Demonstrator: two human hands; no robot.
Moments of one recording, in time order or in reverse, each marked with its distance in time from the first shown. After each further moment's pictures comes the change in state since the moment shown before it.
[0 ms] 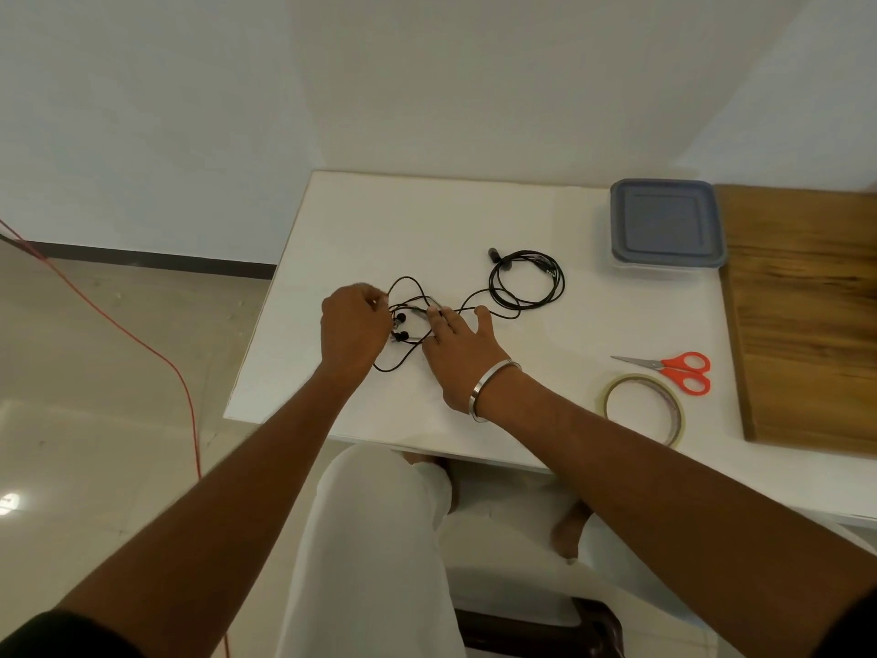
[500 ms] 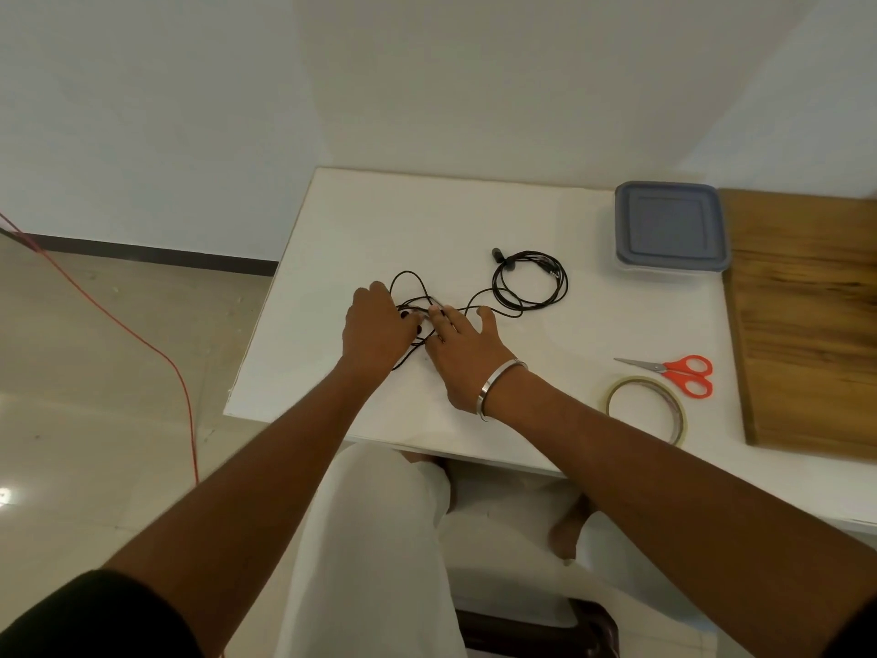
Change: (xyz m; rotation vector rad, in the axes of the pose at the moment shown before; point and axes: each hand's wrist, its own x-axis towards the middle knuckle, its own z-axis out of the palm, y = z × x) left_hand 0.004 0.001 0.024 0.189 -0.137 -0.038; right_hand 0.000 0.003 0.003 0.015 0.006 -0.030
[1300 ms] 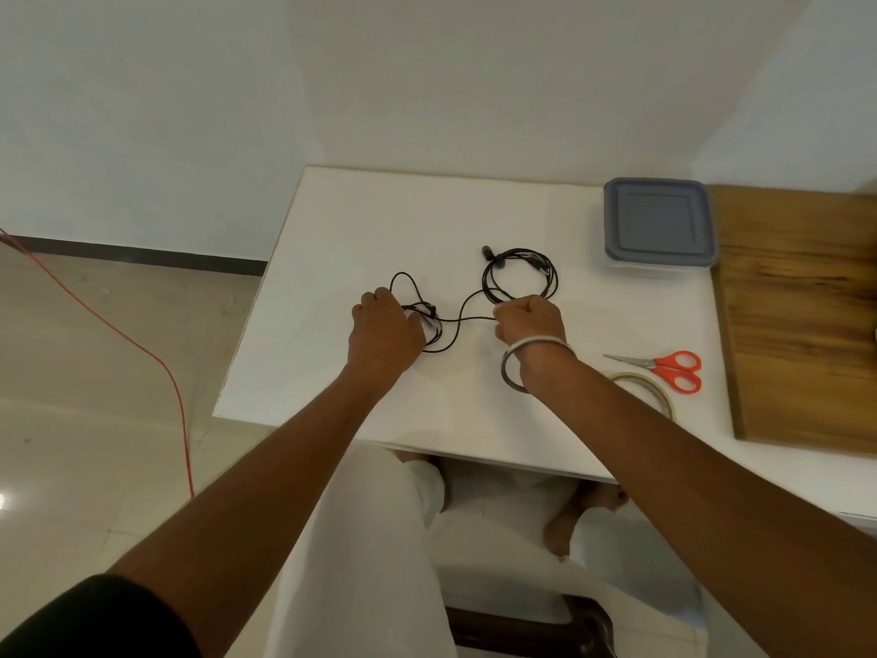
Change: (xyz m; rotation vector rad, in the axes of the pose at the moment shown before) left_hand -0.010 0.006 0.020 0.178 0.001 0.106; right_hand -0.009 0.052 0.001 1.647 0.375 1.048
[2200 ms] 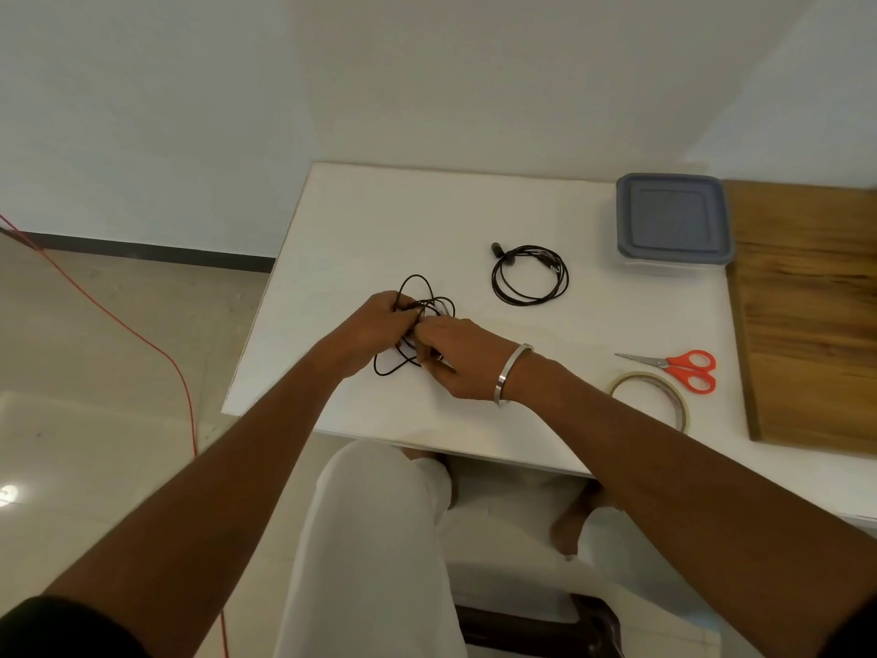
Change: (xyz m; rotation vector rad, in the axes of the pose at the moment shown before) left_hand 0.008 -0.015 -0.036 -0.702 -0.483 -0.101; right_hand -0.023 0.007 0.031 -0.821 -0.731 -1.106
